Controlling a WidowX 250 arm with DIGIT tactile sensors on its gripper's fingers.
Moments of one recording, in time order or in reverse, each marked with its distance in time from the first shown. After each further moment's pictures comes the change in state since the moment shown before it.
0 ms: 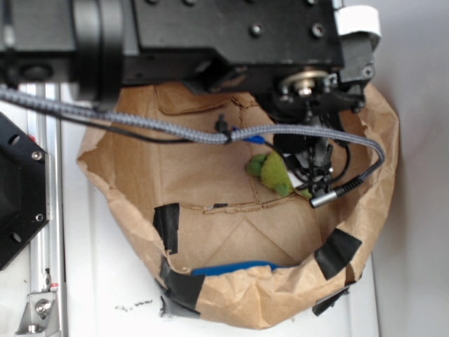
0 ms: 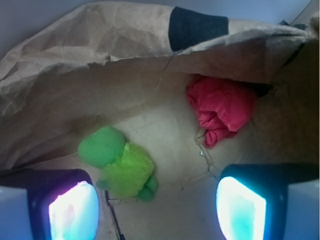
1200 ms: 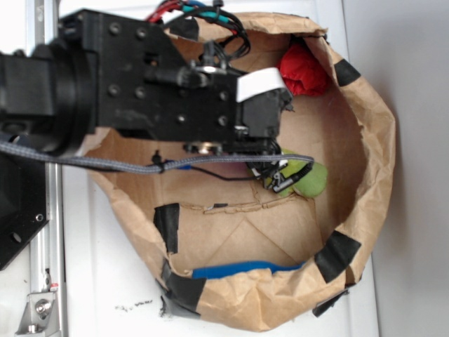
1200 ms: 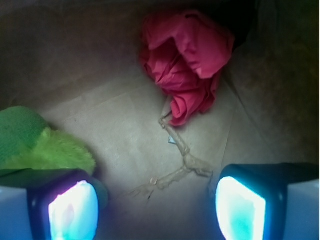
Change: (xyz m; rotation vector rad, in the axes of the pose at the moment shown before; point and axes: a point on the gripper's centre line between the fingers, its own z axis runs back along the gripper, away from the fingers) arm -0.026 0.025 -0.053 0.108 -0.147 0.090
